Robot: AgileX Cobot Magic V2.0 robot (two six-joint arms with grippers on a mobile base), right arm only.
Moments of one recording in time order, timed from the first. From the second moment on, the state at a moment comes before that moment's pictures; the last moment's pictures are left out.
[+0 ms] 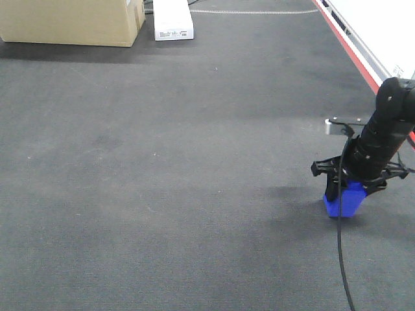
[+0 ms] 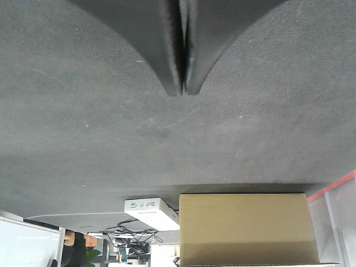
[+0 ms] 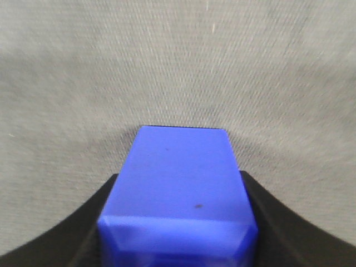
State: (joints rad) arm -0.02 1.97 -1.42 0.08 1.09 -0.07
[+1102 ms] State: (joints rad) arm -0.02 0.57 -0.50 0.09 0.48 -0.10
